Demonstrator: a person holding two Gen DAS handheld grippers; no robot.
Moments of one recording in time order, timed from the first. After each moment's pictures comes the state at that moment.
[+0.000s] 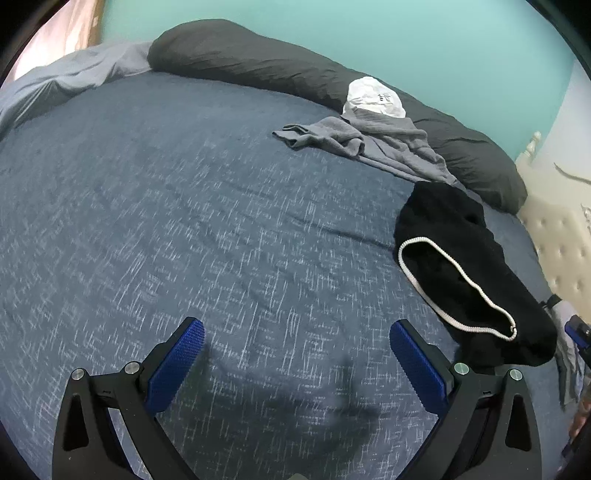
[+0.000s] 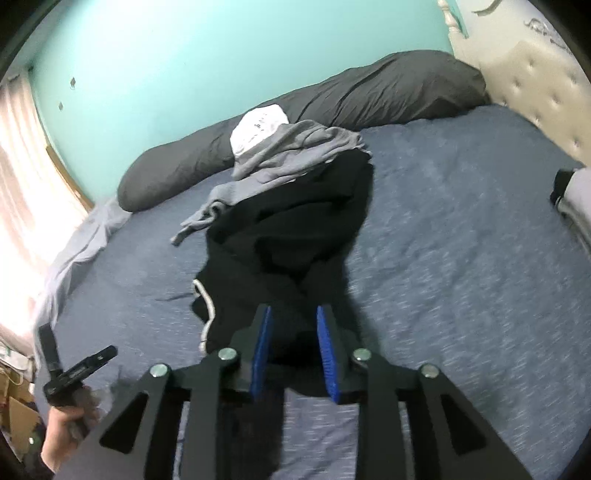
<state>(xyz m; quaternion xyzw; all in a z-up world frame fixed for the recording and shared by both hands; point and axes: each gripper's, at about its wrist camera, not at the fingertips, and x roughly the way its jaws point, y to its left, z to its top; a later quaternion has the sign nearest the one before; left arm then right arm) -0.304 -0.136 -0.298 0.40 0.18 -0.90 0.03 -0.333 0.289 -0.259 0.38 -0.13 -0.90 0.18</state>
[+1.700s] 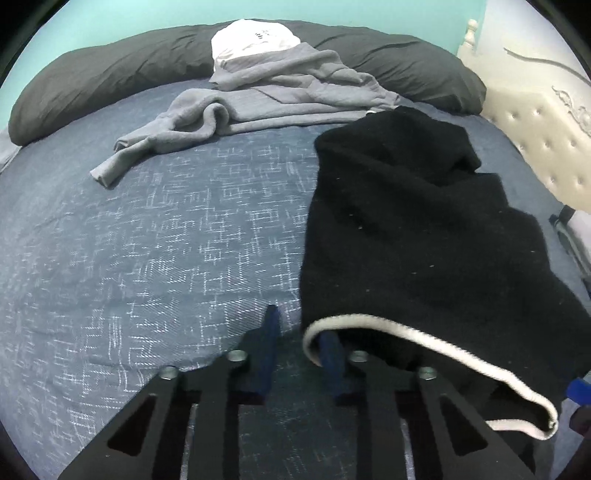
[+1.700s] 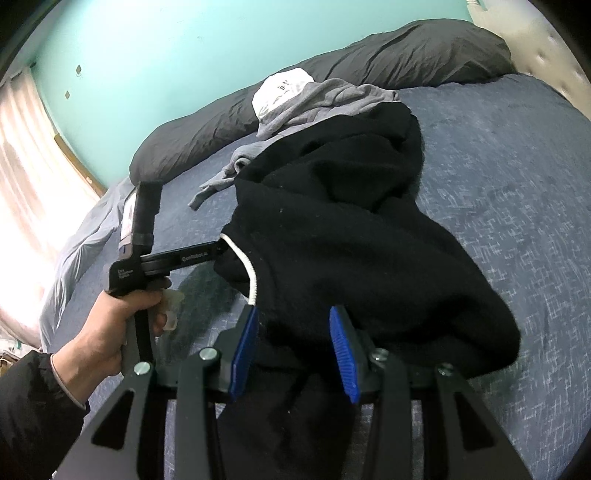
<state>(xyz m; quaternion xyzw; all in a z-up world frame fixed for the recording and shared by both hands) -0.489 -0.018 -0.334 0.46 0.02 -0.88 -0.10 -0.335 0.219 -0.324 0.40 -0.14 -0.88 0.20</state>
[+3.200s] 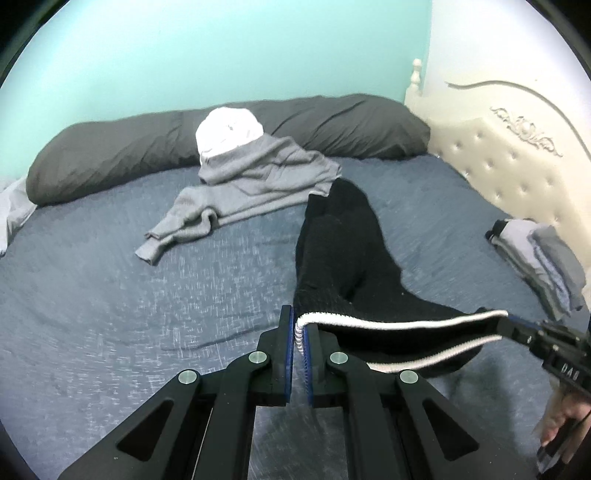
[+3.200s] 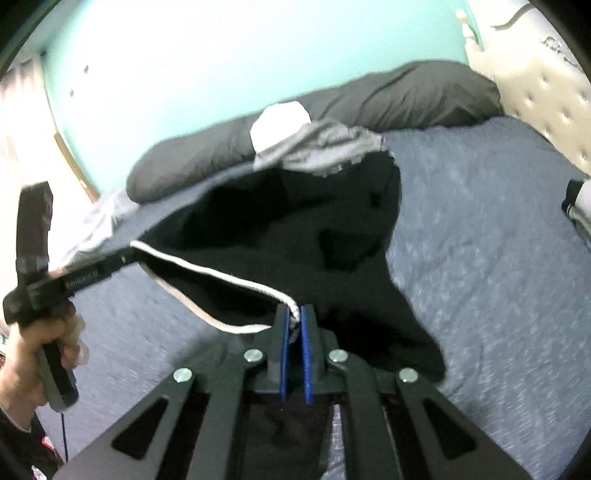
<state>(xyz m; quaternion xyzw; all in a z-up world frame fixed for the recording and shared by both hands) -0.363 -0.005 -0.167 0.36 -0.01 -0.92 -0.14 -0.310 0.245 -0.247 0.35 -0.11 -0.92 0.18</state>
